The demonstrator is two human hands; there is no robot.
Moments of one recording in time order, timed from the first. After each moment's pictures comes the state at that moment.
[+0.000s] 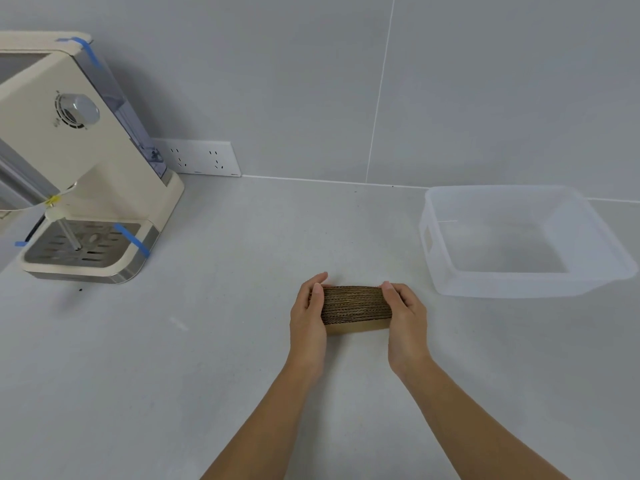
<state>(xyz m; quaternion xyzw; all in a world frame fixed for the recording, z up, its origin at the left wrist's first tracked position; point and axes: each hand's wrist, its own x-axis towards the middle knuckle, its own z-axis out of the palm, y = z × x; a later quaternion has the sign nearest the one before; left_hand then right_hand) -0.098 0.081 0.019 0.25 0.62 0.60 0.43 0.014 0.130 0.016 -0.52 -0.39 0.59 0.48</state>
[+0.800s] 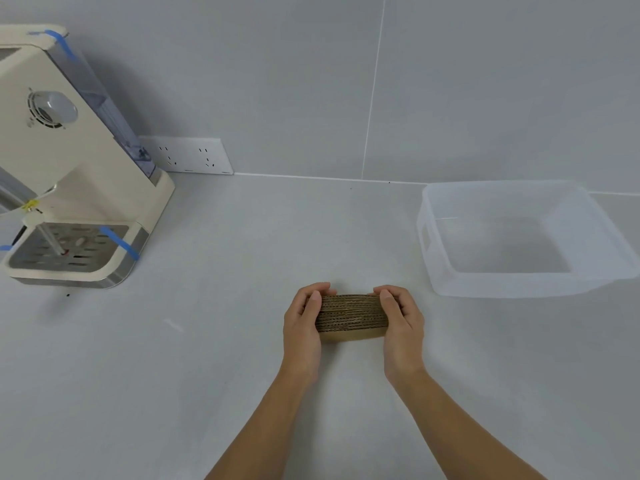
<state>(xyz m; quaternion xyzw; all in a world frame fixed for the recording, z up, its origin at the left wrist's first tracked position) -0.099 0.082 0.014 0.26 0.62 0.62 0.42 0.015 0.125 0.006 -0.48 -0.41 0.57 0.53</state>
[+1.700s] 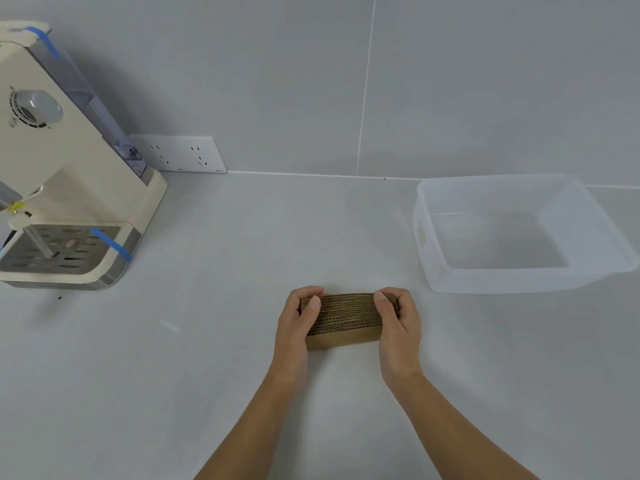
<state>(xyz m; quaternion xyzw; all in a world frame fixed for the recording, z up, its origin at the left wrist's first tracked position) -0.107 0.069 0.015 0.32 0.58 0.59 0.47 0.019 0.119 0.004 -0.50 -0.42 0.56 0.51</state>
